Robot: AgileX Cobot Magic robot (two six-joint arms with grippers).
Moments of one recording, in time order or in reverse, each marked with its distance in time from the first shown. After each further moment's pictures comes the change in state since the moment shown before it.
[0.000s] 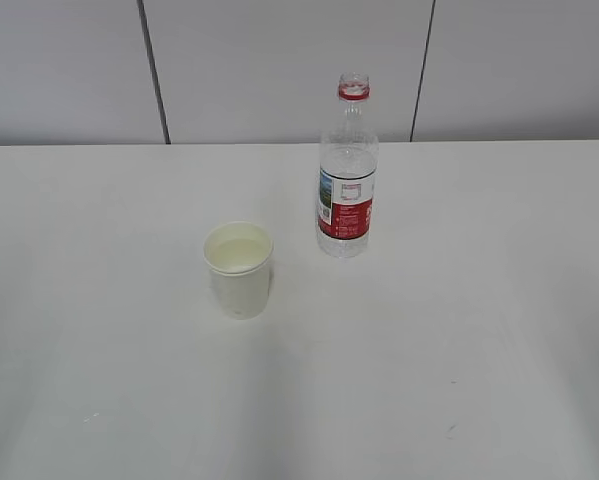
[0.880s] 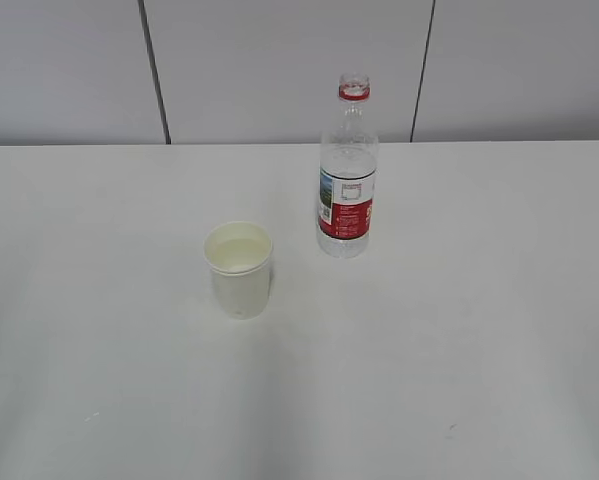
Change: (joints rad) left arm 0.000 -0.033 0.001 -0.001 -0.006 -0.002; right arm 0.000 -0.575 0.049 0.020 0.036 0.028
